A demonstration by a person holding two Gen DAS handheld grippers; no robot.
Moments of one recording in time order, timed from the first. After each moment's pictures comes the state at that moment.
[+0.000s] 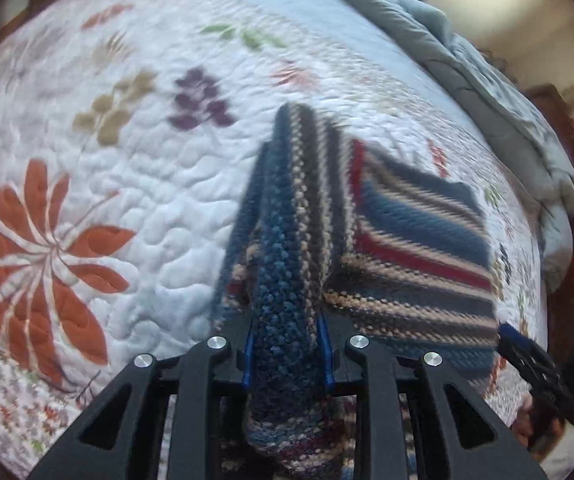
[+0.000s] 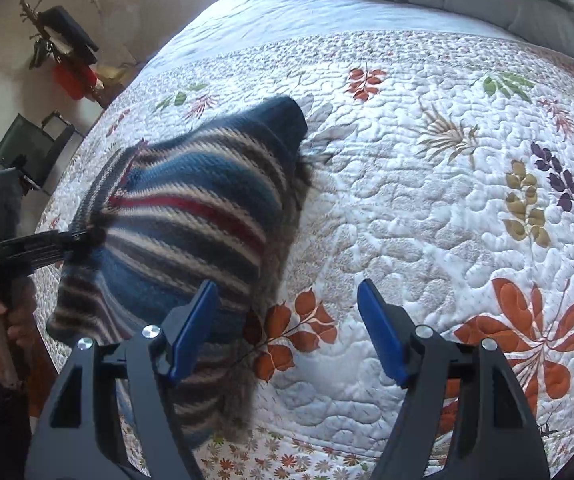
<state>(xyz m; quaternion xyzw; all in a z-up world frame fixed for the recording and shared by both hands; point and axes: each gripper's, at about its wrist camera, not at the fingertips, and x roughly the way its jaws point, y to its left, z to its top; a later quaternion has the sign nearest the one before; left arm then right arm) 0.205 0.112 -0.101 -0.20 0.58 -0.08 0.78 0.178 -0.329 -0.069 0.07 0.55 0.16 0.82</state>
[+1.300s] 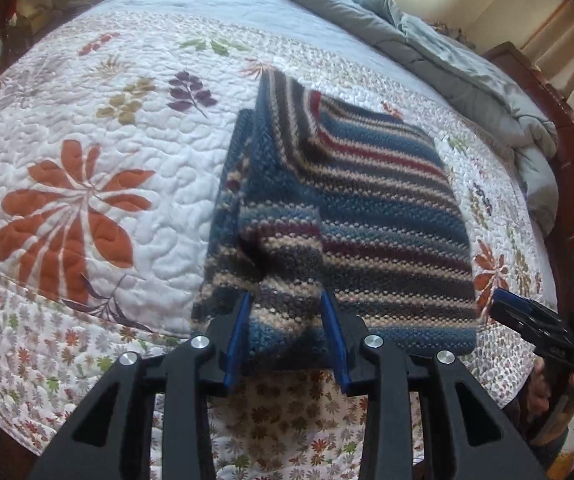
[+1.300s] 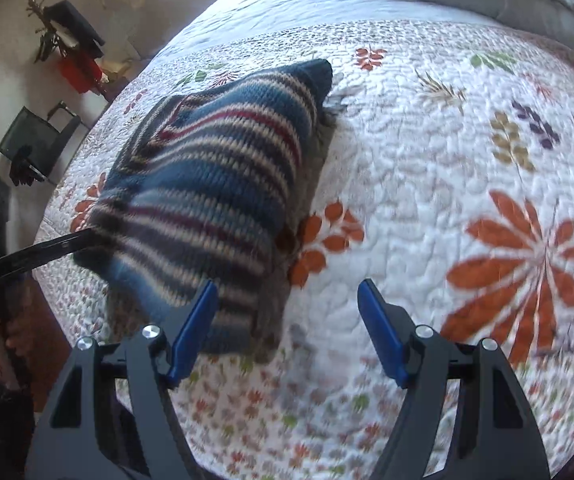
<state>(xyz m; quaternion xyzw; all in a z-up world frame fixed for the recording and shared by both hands) 0.112 0.098 -0.071 -0.12 0.56 -0.13 0.81 0.090 -0.319 -0.056 0.09 0.55 0.16 0.81</state>
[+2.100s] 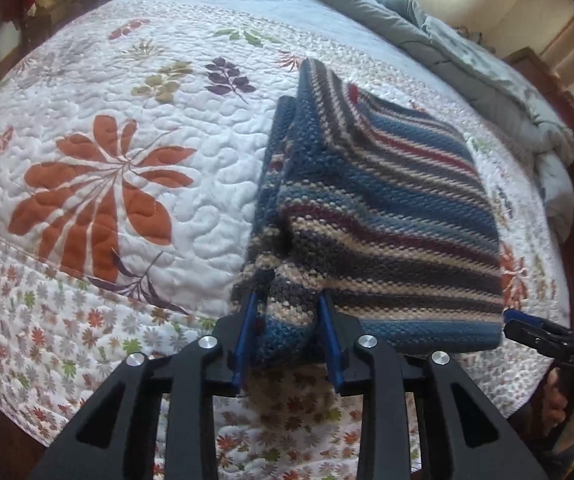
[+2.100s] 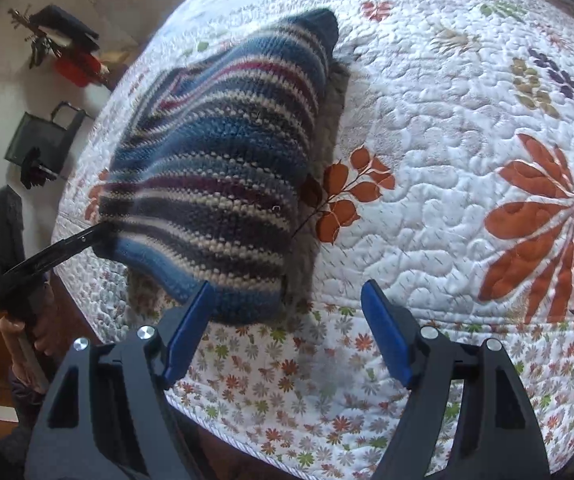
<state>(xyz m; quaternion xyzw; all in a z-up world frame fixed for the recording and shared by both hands) 0.101 0.117 -0.086 -0.11 0.57 -0.09 0.81 0.090 -0.300 -0.074 0.12 0.61 0.17 0.76</state>
